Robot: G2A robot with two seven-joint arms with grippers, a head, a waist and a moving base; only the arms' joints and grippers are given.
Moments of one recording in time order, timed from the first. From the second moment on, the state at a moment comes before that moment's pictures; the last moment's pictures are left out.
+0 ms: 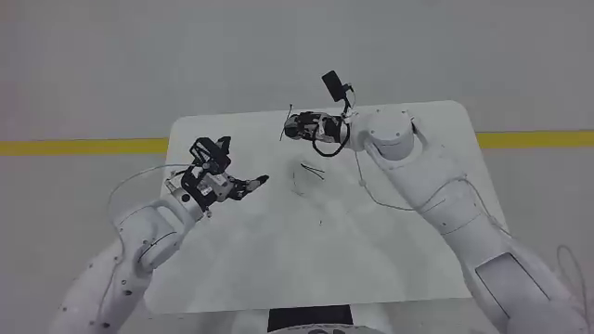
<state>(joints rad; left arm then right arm) 1.64 -0.91 -1.33 -1.97 1.21 -0.34 -0.14 -0.85 -1.29 0.88 -1.33 0.22 0.34 0.72</state>
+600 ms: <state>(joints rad) 1.56 -0.91 -1.21 -1.94 1.53 -0.30 -0.10 -0.79 -1.30 0.78 -1.24 0.33 0.34 0.63</state>
